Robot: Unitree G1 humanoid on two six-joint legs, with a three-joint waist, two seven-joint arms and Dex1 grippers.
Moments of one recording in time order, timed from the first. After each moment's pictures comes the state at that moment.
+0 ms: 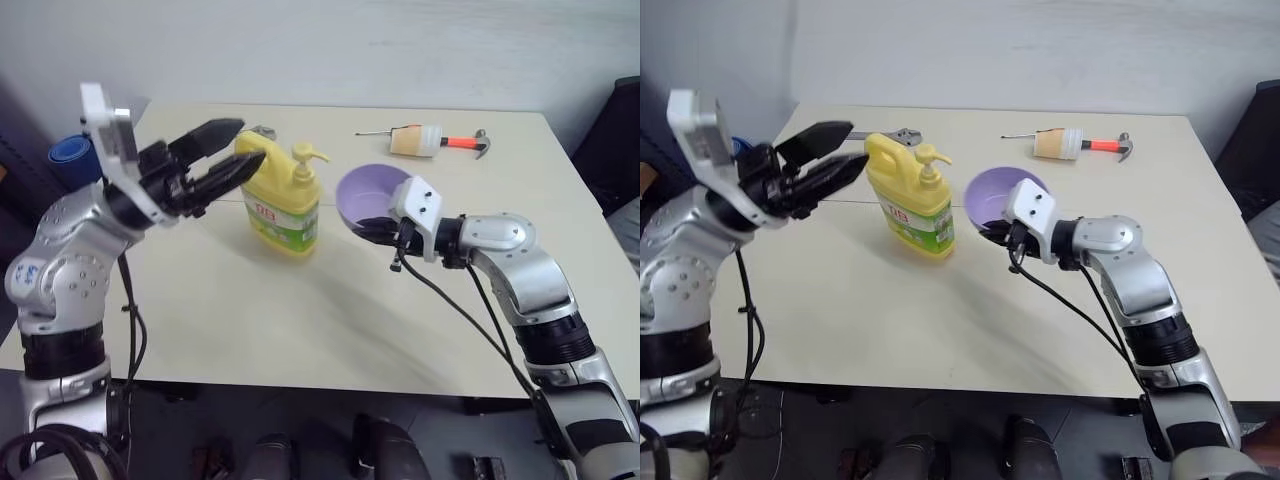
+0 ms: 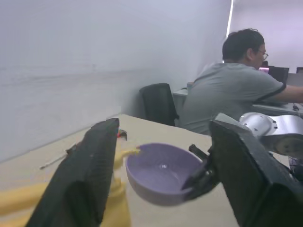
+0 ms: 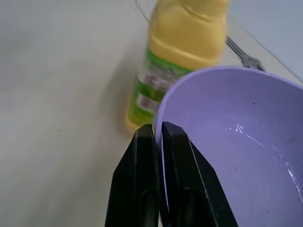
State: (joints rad) left arm -0.71 0.64 0.24 -0.14 -0.83 0.57 -0.76; right arm -0.73 -0.57 0.19 -0.05 0.20 0.45 0.95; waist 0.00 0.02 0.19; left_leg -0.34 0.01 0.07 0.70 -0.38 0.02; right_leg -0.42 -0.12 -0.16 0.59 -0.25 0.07
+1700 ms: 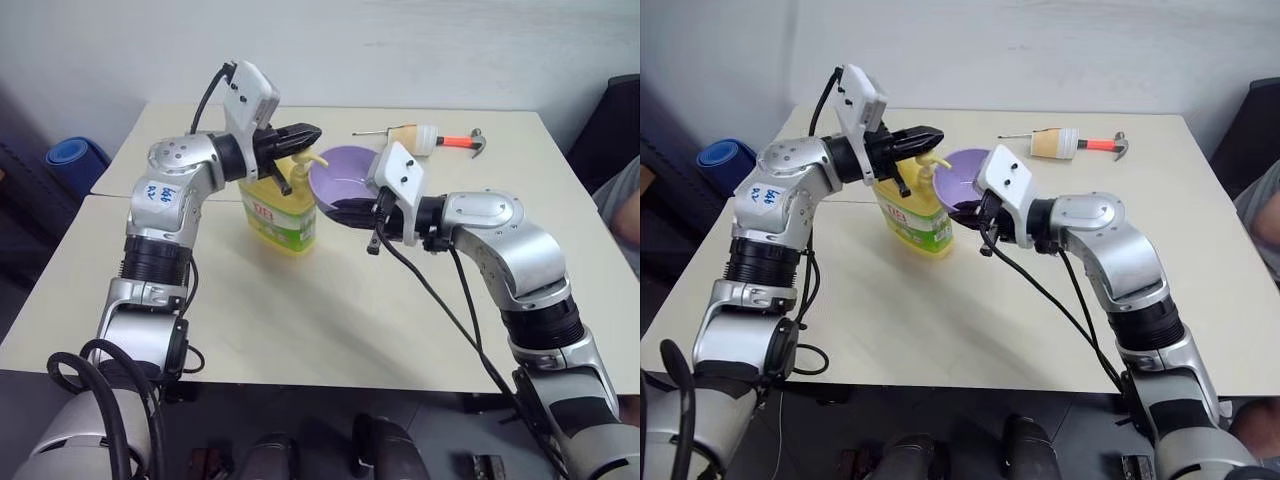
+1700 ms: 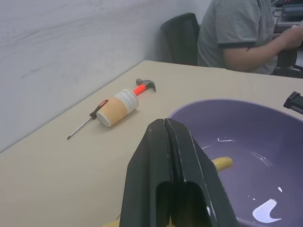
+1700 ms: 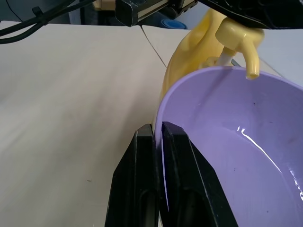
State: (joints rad) left arm -1.08 0.44 -0.03 0.41 -0.26 0.38 -0.79; right arm -0.83 -0.50 0.19 -0.16 0.30 0.68 0.88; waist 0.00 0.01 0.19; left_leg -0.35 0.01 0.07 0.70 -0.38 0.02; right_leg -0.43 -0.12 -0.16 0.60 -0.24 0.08
